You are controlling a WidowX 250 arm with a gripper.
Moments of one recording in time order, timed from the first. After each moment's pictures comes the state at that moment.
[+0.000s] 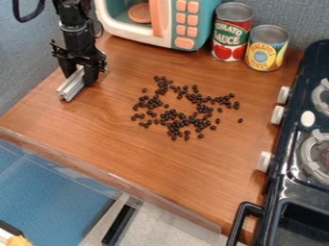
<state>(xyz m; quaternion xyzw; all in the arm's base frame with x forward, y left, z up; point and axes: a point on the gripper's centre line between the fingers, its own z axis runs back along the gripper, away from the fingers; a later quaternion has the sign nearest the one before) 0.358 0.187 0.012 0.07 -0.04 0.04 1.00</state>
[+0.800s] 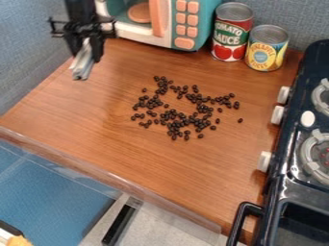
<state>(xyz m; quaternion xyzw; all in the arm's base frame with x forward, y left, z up) 0.355 0.137 0.083 0.00 -0.03 0.18 0.98</state>
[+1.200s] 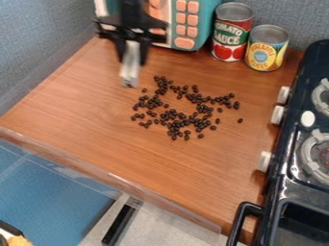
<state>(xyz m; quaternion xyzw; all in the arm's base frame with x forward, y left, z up) 0.372 0.054 0.082 0.06 -0.09 0.17 0.98</state>
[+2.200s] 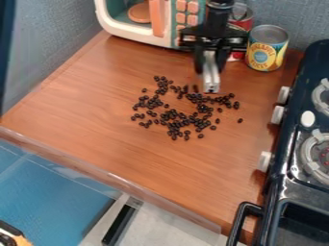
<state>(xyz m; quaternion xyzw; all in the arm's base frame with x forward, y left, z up) 0.428 -0.033 0.057 0.02 -0.03 0.22 0.97</state>
